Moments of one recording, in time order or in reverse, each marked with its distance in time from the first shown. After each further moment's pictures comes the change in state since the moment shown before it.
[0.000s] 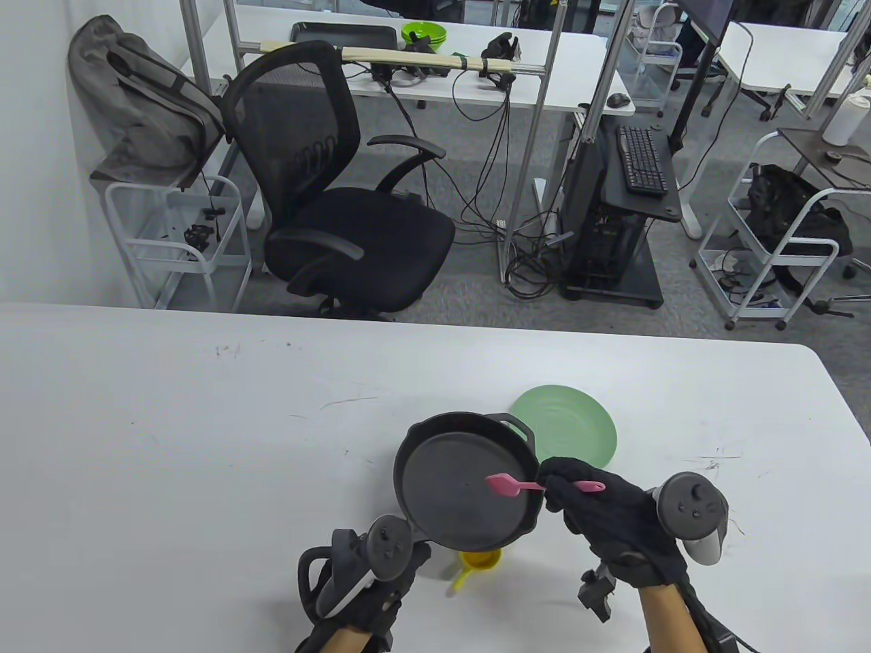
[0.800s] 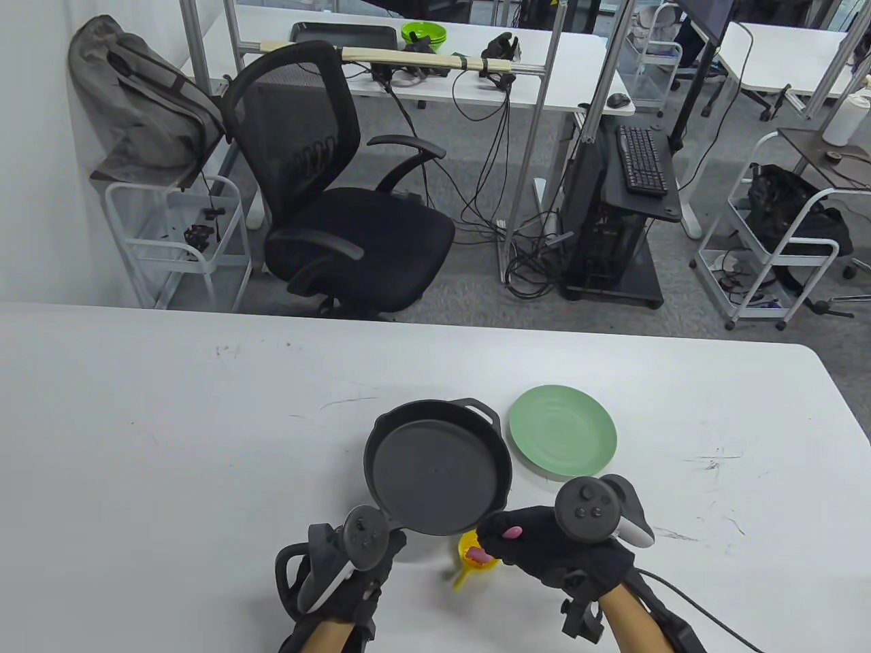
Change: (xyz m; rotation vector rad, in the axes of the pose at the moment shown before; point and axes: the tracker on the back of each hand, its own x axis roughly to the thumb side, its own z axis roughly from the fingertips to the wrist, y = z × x) left_hand -0.034 0.009 -0.005 0.043 0.132 -0.014; right_hand -0.003 0.077 -0.011 0.571 0.015 0.171
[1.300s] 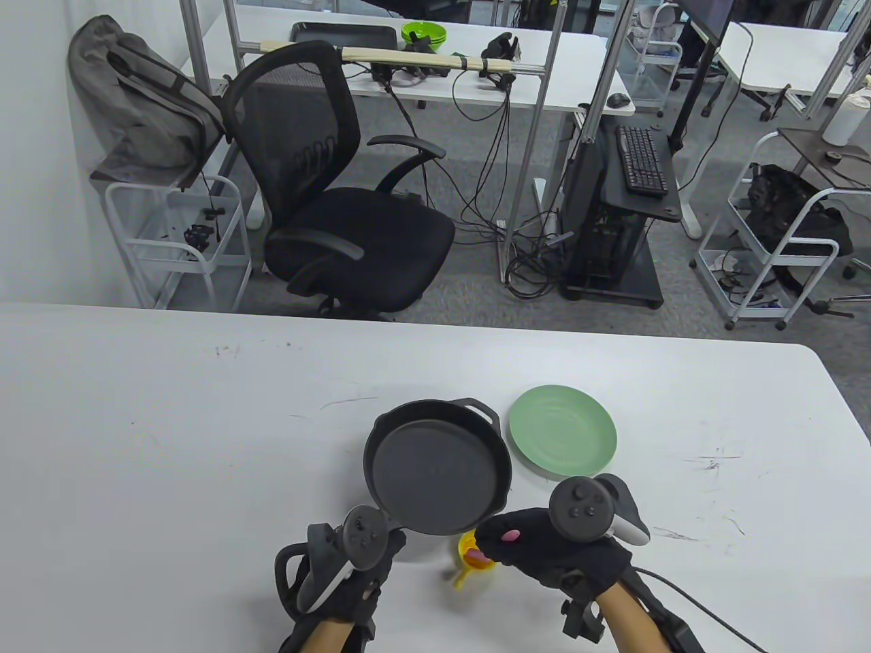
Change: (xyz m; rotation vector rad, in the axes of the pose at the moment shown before) left_hand -0.001 0.000 0.000 -0.001 0.002 0.003; right_hand -0.004 0.002 -0.002 -0.027 0.019 0.061
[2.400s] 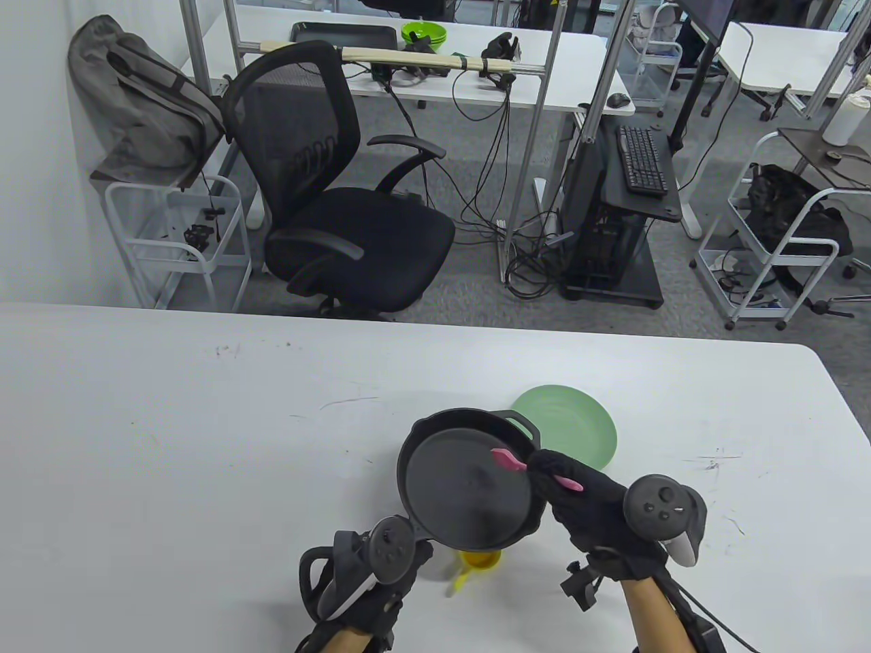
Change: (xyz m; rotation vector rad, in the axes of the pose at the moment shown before) left_hand 0.025 0.001 0.009 0.009 -0.094 -0.017; right_hand -0.018 -0.050 0.040 -0.550 0.029 -0.146
